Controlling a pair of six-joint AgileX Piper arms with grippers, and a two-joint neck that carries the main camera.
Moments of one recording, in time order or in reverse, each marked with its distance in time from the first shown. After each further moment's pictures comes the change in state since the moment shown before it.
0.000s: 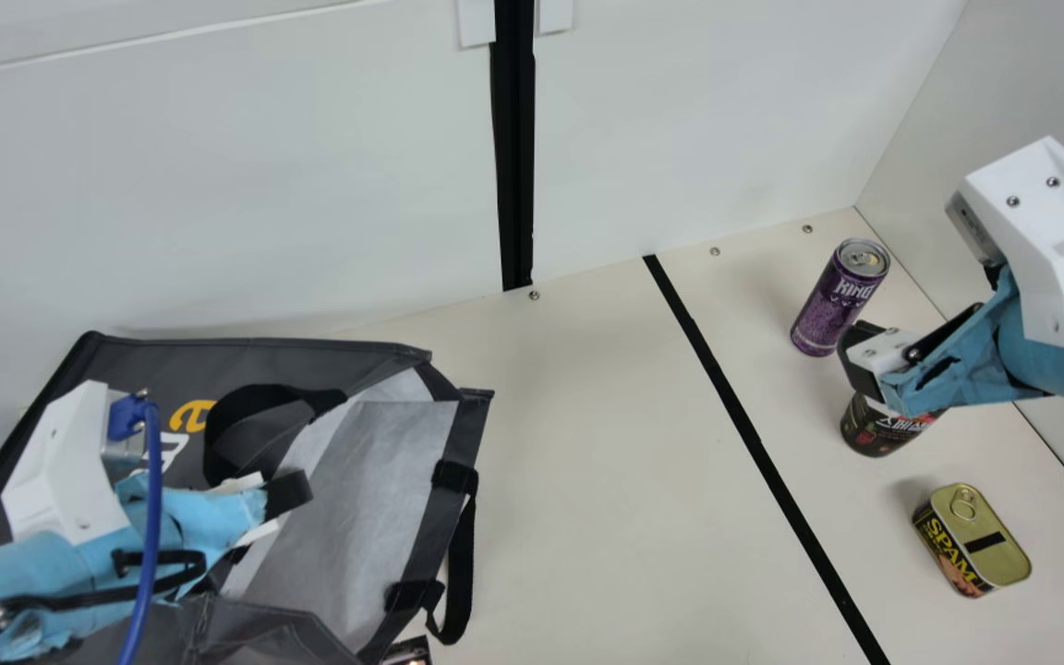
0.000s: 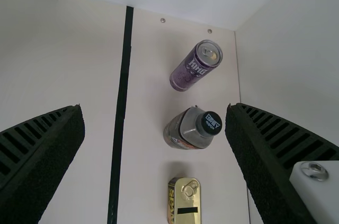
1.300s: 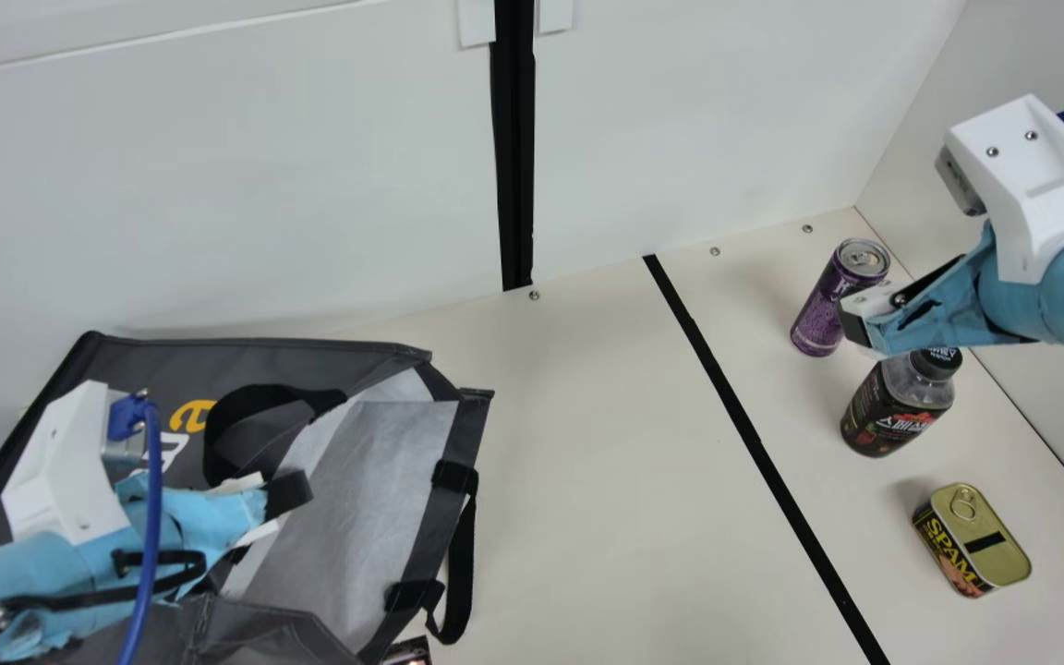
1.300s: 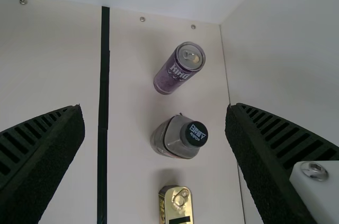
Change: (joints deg) left arm 0.0 0.0 0.0 0.0 0.0 0.0; right arm 2.1 7.5 -4.3 -6.1 -2.6 6.5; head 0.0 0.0
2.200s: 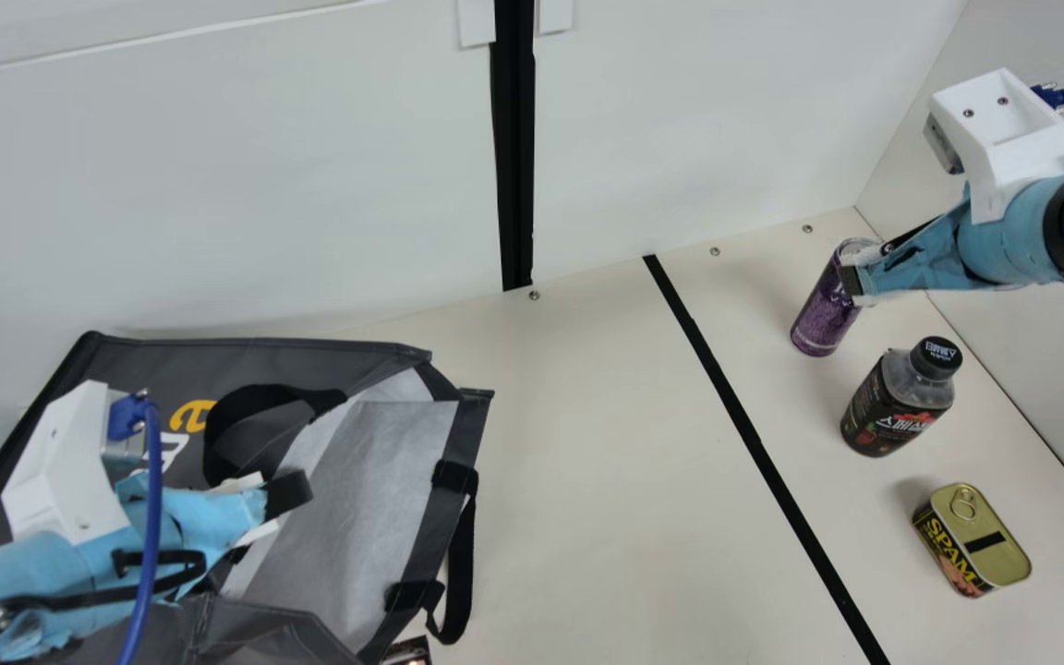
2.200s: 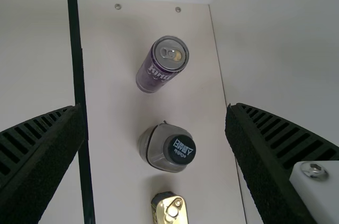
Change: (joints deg) left arm 0.0 0.0 0.0 0.0 0.0 0.0; right arm -1.7 12.0 -6.8 -3.1 -0.5 4.5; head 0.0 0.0
